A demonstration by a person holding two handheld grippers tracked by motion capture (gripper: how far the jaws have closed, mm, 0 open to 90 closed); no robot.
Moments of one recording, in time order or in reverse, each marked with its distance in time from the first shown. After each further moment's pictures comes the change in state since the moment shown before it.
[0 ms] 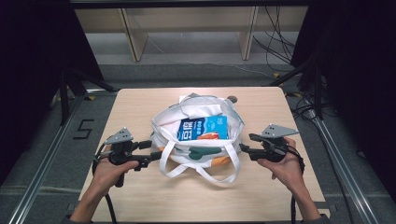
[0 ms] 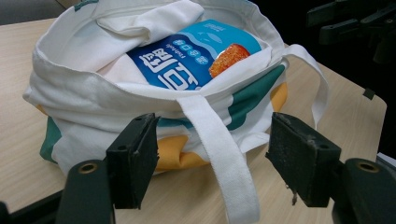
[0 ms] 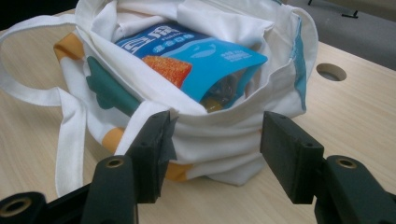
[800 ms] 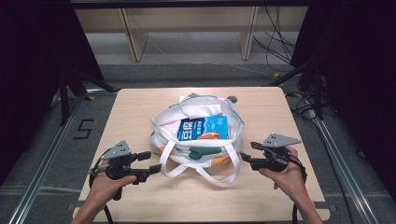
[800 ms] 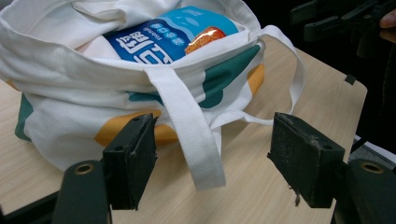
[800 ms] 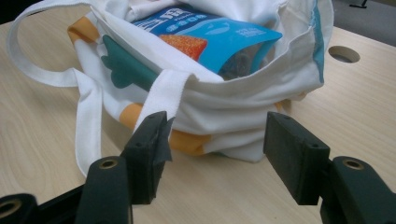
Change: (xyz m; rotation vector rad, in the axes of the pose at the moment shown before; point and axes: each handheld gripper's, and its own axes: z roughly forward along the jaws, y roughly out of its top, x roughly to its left) left arm -0.021 -0.026 -0.012 0.004 -0.028 0.015; right arm 0.011 -0.020 -0.006 -0.005 0.008 0.005
